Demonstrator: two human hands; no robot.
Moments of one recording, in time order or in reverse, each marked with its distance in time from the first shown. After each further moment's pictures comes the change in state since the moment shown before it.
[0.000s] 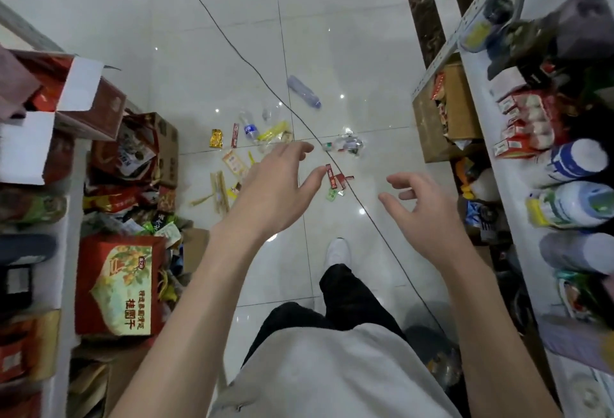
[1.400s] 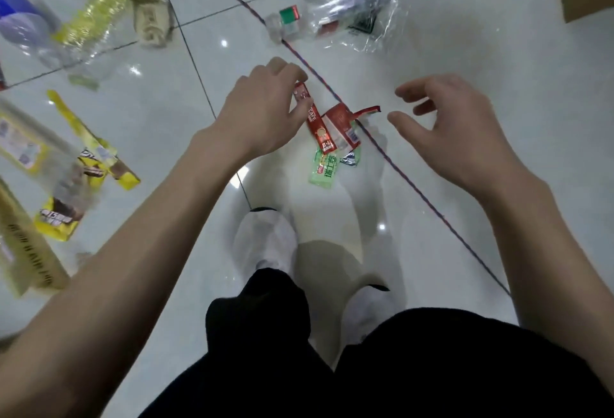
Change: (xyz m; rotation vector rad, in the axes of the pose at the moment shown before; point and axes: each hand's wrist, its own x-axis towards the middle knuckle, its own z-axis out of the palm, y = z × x) left_hand 0.493 -0.394 0.589 0.276 -0.304 0.274; right_hand 0.448 0.461 0.422 -0.183 -0.021 0.106
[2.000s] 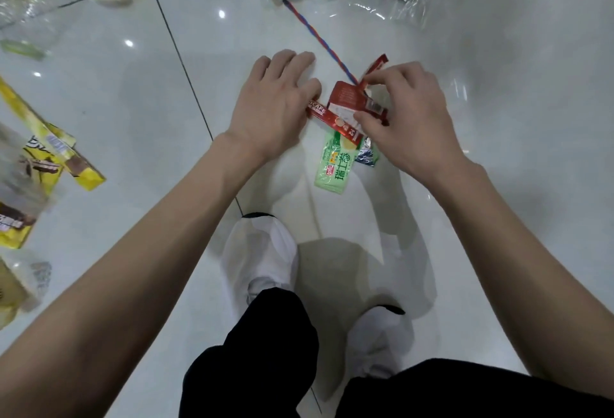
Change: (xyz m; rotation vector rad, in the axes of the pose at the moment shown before) left_hand 0.042 -0.051 0.103 0.335 0.147 0.227; right_hand 0.067 0.034 0.117 -0.073 0.031 -0.088
